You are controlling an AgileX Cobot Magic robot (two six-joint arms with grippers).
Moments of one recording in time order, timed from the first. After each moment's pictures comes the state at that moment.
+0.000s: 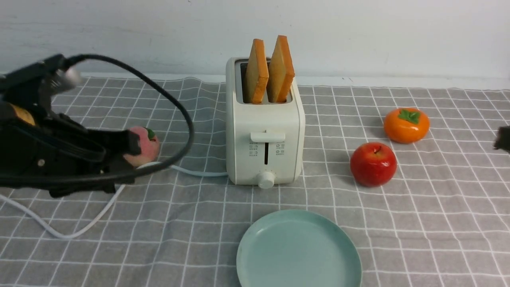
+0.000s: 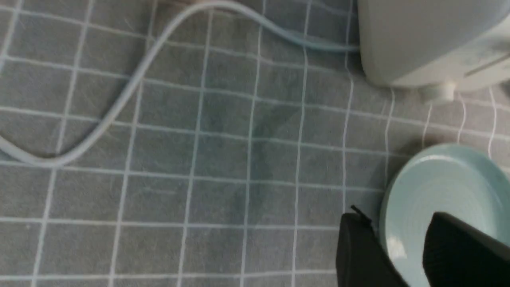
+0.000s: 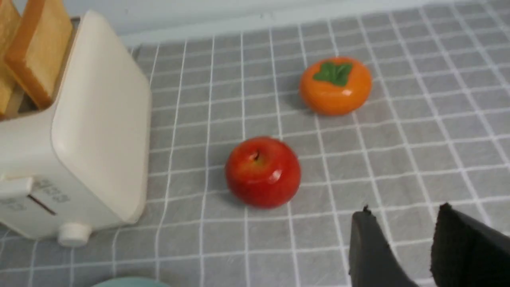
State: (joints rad) right arm 0.21 1.02 -0.85 -0.15 0.50 0.45; left arm -0.22 1.21 -0.98 -0.29 0.79 -0.24
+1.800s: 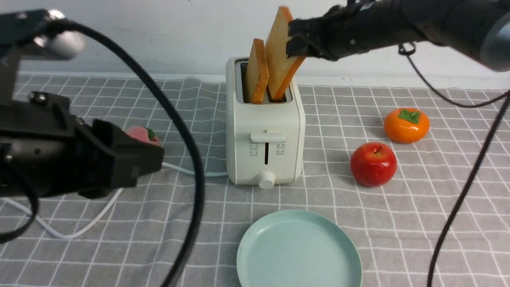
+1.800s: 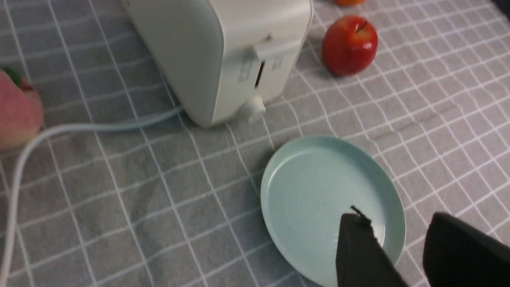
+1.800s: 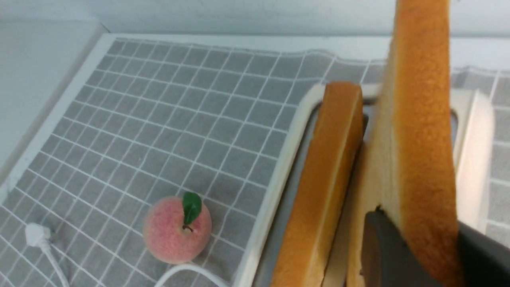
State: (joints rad) right arm 0.28 1.94 -1.90 0.71 0.61 -0.33; left arm -0.43 0.90 -0.98 -0.32 0.71 0.02
